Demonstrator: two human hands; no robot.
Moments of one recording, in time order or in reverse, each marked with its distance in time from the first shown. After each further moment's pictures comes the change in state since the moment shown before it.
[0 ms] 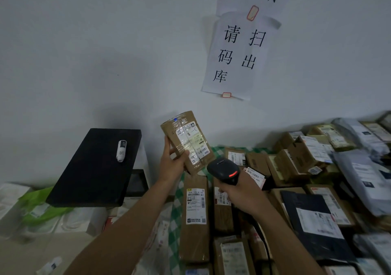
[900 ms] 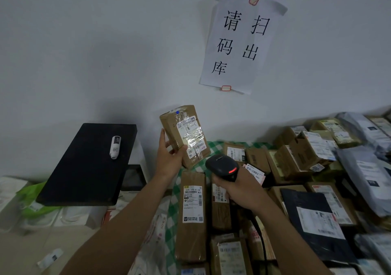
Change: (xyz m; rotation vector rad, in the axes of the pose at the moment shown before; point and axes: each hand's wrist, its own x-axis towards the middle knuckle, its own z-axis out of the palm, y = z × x) left_hand 0.024 -0.010 0.008 0.038 0.026 0.043; right_hand 0.029 0.018 -0.009 -0.034 -0.060 -0.042
